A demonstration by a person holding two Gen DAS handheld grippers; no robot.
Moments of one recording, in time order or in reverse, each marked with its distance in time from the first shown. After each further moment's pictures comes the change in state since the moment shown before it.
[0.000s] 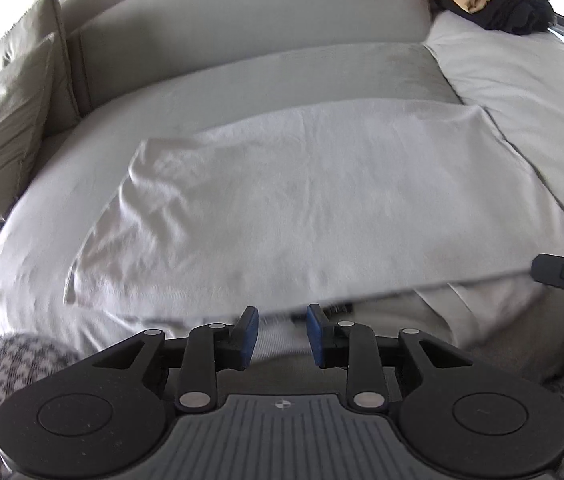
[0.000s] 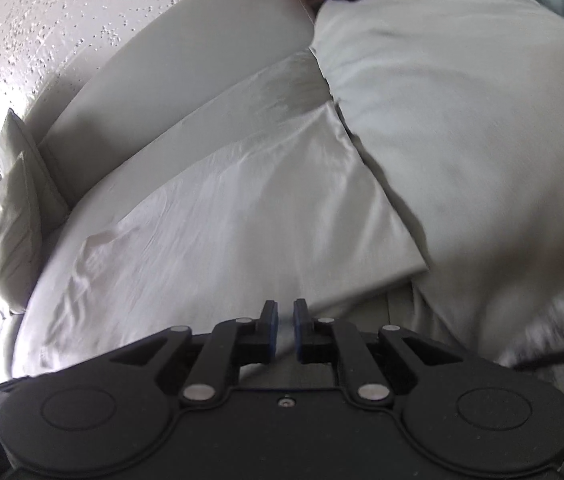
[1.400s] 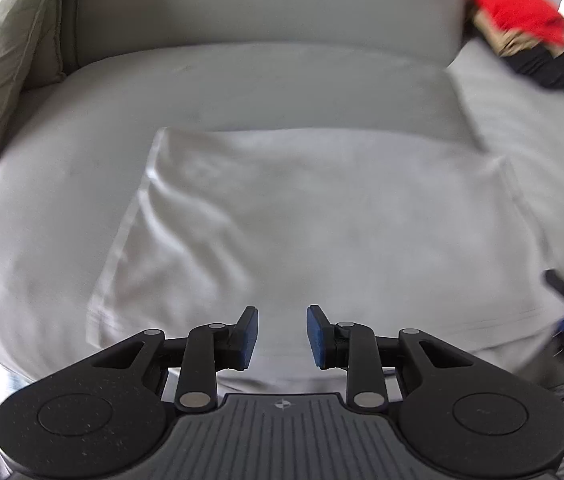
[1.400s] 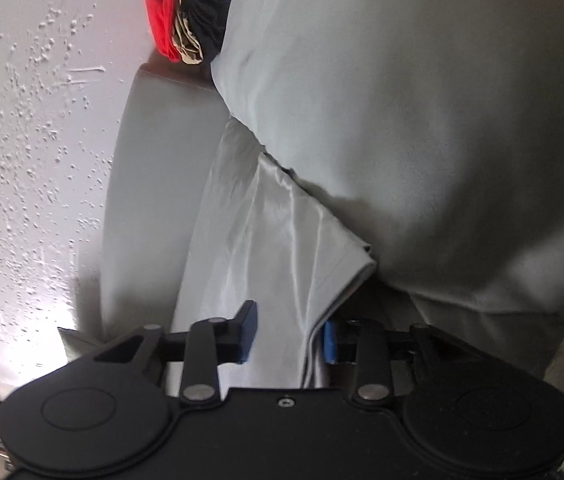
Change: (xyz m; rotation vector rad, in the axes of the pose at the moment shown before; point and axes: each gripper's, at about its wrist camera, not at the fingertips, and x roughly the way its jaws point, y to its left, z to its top) left arm 0.036 0.109 0.069 -0.070 0.149 -0.125; right arm 0.047 -0.082 -0.002 0.636 -0.179 0.241
